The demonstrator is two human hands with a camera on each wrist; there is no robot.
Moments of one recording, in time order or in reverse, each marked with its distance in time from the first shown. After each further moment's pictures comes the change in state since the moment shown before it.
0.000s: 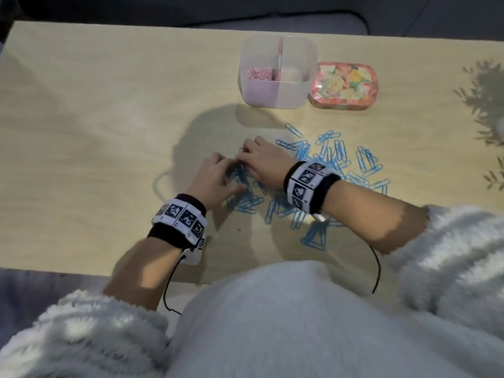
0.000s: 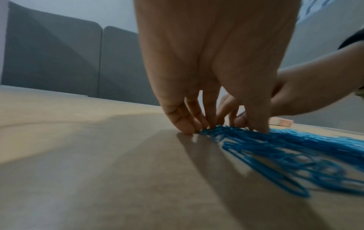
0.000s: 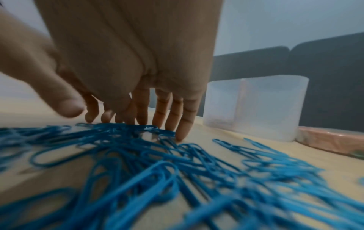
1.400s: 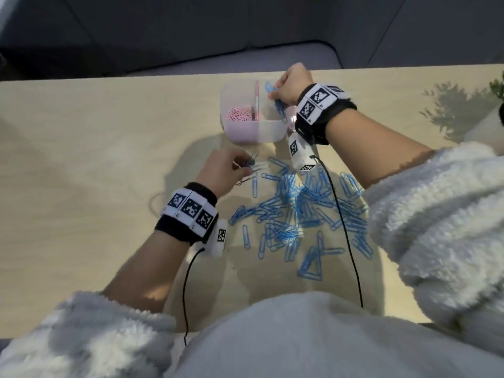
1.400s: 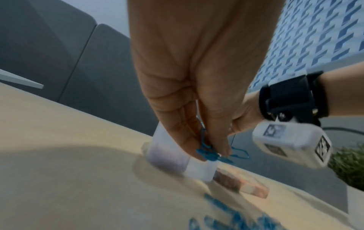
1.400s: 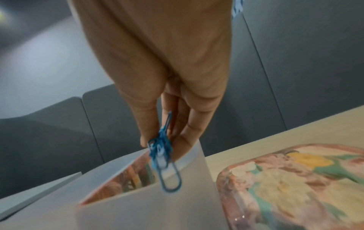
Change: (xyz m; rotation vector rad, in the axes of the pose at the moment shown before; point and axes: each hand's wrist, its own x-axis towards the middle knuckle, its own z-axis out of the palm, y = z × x) left_hand 0.065 0.066 -0.056 -0.294 0.035 0.091; right_hand 0.056 0.140 -0.127 0.727 0.385 0.778
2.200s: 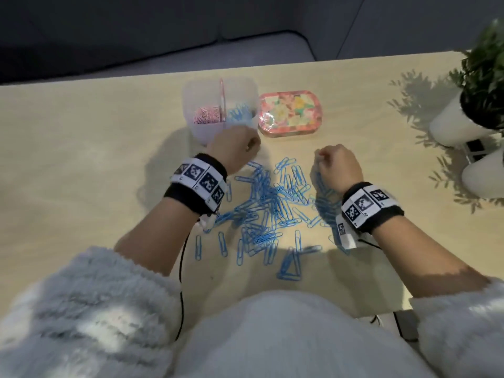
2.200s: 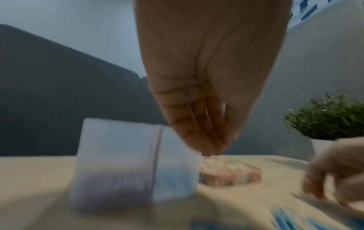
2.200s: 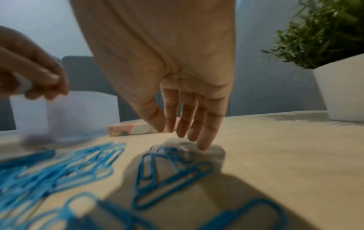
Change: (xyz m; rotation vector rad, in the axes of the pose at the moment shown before) left_hand 0.072 0.040 0.035 0.406 -0.087 0.252; right_hand -0.117 0.172 -0.018 -0.261 0.157 0.070
